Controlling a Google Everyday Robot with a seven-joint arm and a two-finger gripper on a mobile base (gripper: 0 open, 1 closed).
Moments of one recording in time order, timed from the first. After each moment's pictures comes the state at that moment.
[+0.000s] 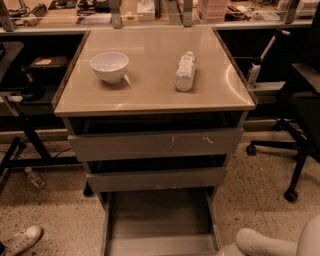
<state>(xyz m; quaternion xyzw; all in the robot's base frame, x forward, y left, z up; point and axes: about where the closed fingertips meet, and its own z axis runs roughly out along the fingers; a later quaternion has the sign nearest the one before) 0.325 -0.192 0.176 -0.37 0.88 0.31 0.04</state>
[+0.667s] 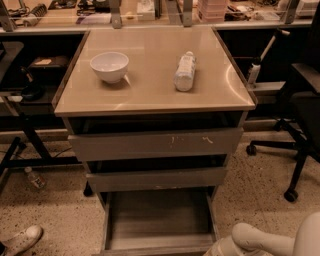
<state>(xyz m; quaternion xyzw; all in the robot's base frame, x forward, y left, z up) 0.360 -0.182 0.175 -0.37 0.88 0.30 0.08</state>
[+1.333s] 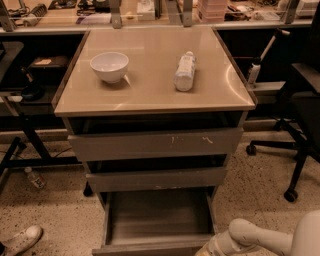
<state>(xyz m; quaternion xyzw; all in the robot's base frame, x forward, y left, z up) 0.382 -0.171 0.180 -0.37 0.87 0.30 0.09</state>
